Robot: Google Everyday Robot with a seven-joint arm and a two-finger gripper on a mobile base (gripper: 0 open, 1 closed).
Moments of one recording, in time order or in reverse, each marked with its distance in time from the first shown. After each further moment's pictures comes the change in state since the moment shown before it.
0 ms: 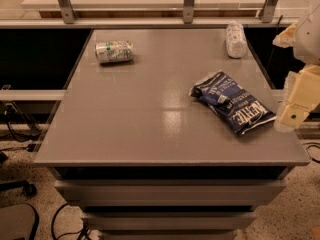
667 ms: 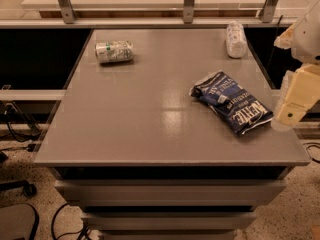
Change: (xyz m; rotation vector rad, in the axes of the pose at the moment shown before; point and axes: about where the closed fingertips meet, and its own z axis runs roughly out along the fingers) arm 0.001 -0.001 0.002 -0.008 0.019 0.041
